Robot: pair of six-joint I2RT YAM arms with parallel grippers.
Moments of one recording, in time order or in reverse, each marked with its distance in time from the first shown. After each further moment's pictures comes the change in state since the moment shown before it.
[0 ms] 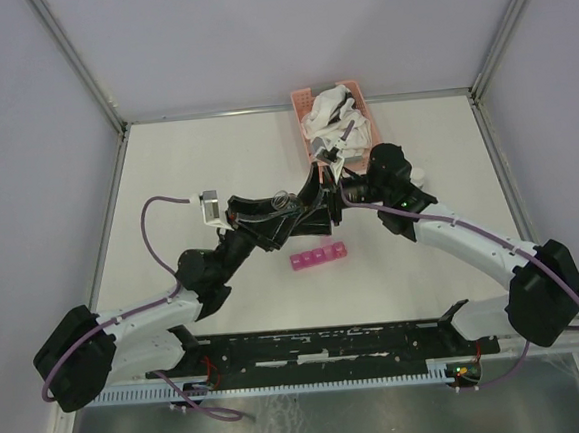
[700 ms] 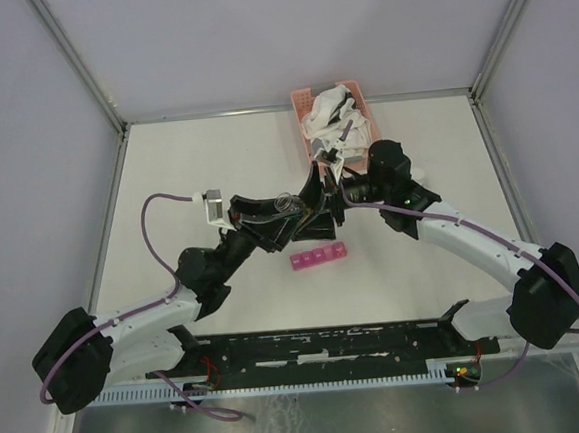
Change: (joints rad) left arm 0.000 -0.015 0.016 -0.061 0.026 0.036; right arm -0.010 -0.016 0.036 -0.144 -0.035 -0.073
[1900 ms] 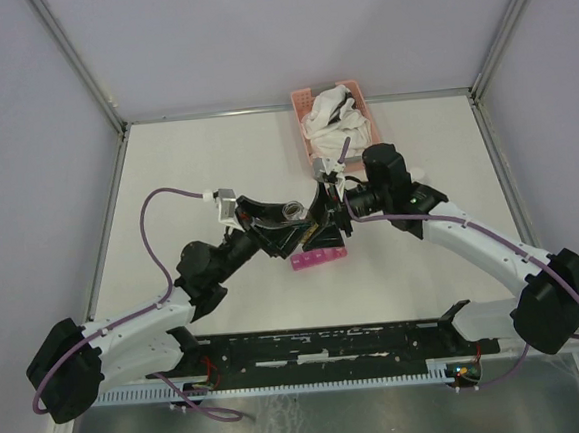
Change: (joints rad) left arm 0.000 -0.071 0.021 -0.240 0.058 0.061; right arm -0.014 -0.027 0.008 -0.363 -0.010 -0.405
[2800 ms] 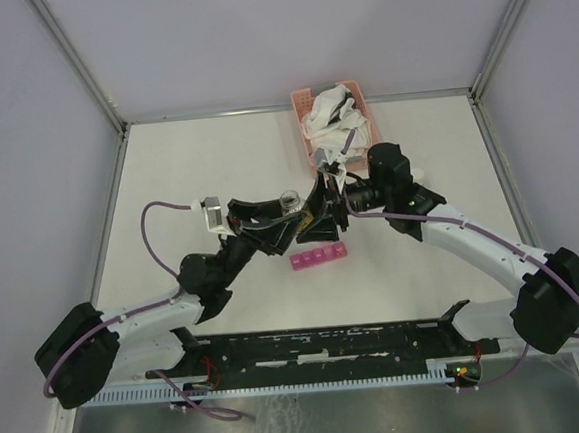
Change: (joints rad) left arm -0.021 0.153 -0.077 0.394 -0.112 -0.022; right arm -0.002 0.009 -0.030 0.263 0.034 0.219
